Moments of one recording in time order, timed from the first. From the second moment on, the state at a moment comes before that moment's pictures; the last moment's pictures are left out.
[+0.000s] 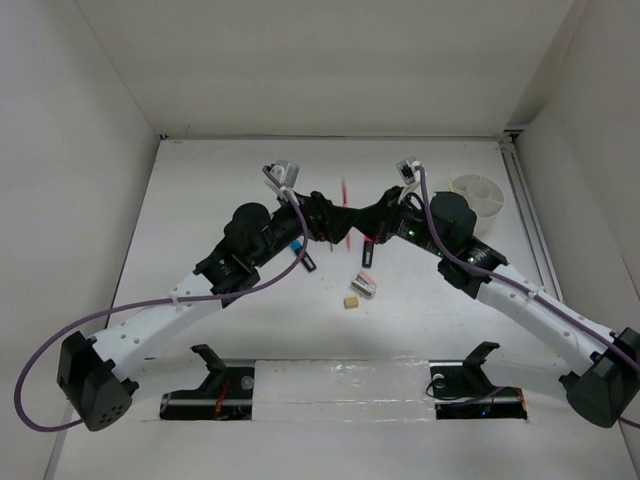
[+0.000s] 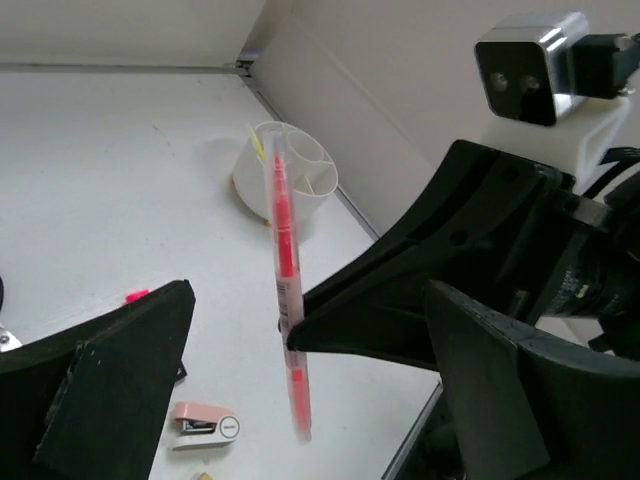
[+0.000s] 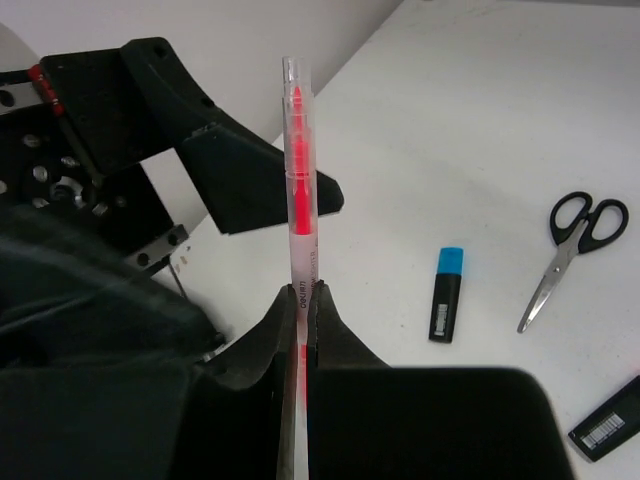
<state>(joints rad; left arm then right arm) -0.78 1.08 0.87 0.24 0.05 -0.57 0.67 1.09 0.91 0.12 -0.27 0.51</state>
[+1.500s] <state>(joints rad) -0.87 0.78 0.71 -0.12 -0.10 -0.67 -0.09 1.47 0.95 0.32 -0.29 -0.17</state>
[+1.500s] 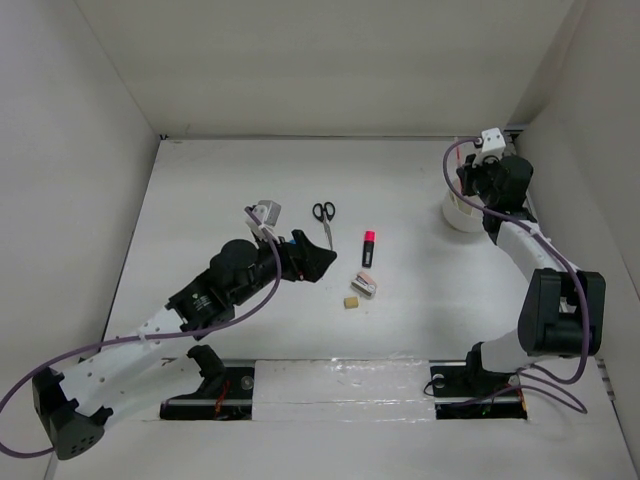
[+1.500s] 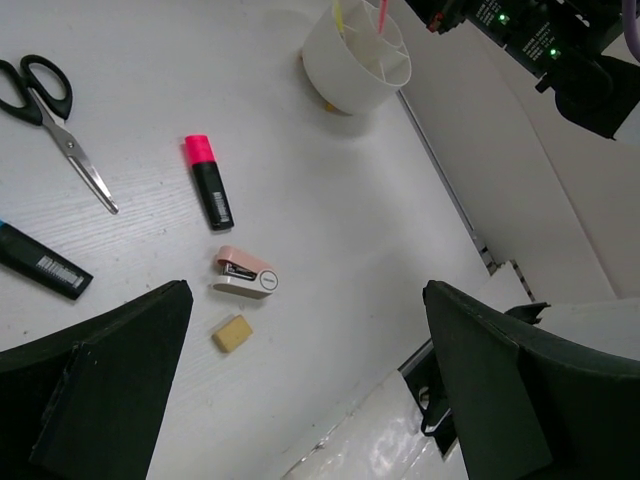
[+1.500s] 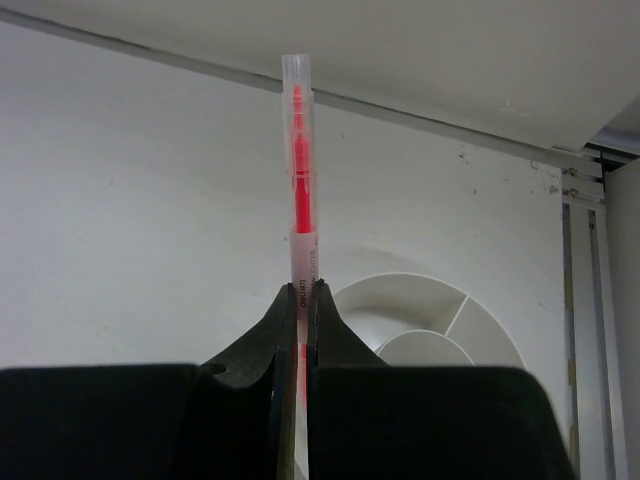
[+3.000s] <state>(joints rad) -0.87 0.82 0.68 -0.05 0.01 -0.67 0.01 1.52 0.91 0.22 0.11 -0.15</state>
